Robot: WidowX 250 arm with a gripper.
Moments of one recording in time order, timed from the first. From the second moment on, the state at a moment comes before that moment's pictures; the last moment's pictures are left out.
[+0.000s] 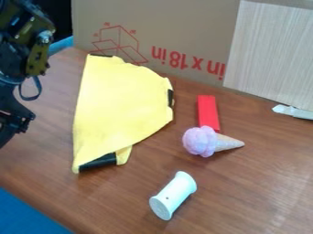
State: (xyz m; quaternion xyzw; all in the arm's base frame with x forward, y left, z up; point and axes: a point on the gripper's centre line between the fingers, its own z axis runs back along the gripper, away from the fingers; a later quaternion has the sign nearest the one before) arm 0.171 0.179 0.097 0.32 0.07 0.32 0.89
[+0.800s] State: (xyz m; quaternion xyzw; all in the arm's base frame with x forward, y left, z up) arm 0.221 0.125 0.134 0.11 0.04 0.30 0.95
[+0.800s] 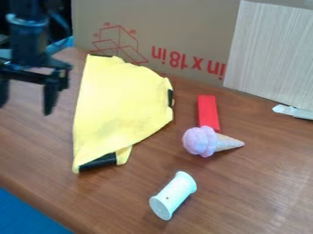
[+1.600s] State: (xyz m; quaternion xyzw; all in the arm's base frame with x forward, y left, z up) arm 0.322 0.072 0.115 0.15 -0.03 0.38 0.91
